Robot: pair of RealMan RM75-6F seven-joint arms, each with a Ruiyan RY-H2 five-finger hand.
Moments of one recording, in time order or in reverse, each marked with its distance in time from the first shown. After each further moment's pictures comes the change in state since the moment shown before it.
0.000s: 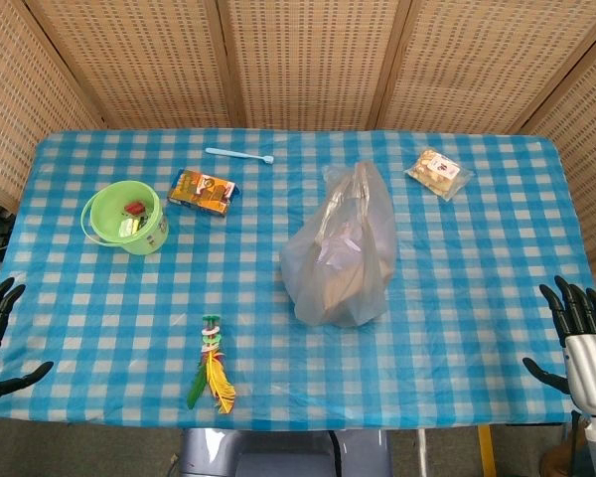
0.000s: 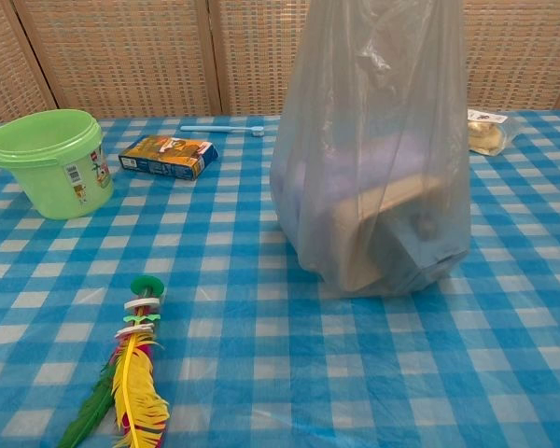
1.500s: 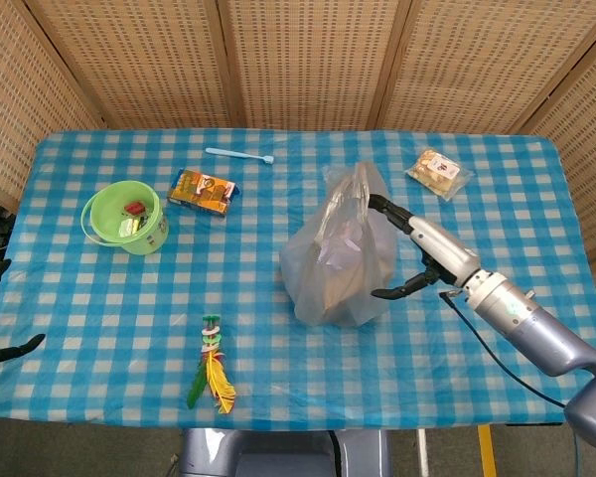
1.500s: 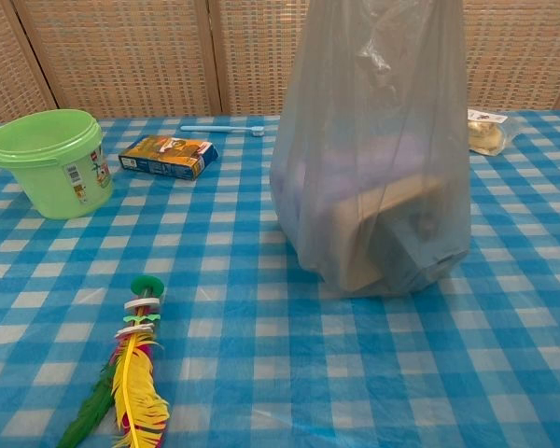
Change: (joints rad) left arm -0.077 -0.008 -0.100 -0.002 -0.250 -0.150 0.031; right arm 0.736 0.295 0.272 -0.177 0.062 -0.864 1.119
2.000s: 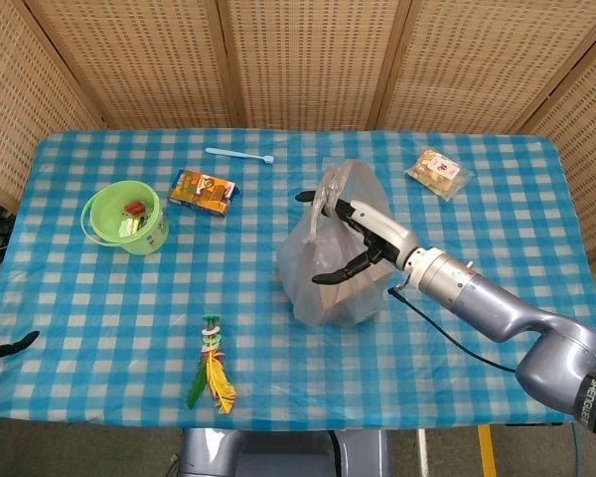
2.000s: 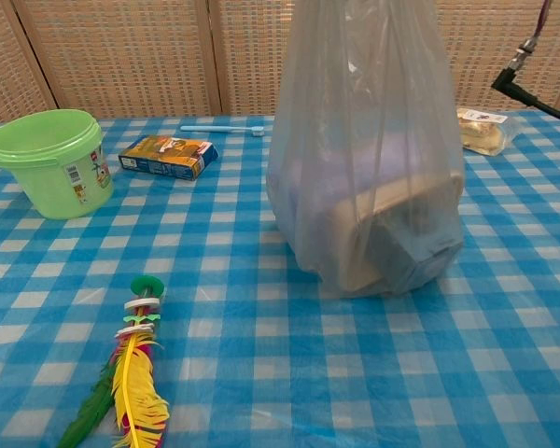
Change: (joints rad) left arm -0.002 0.008 -0.011 0.009 -0.027 -0.010 -0.026; right arm 0.213 -0.064 0.084 0.046 0.093 -0.252 0.369
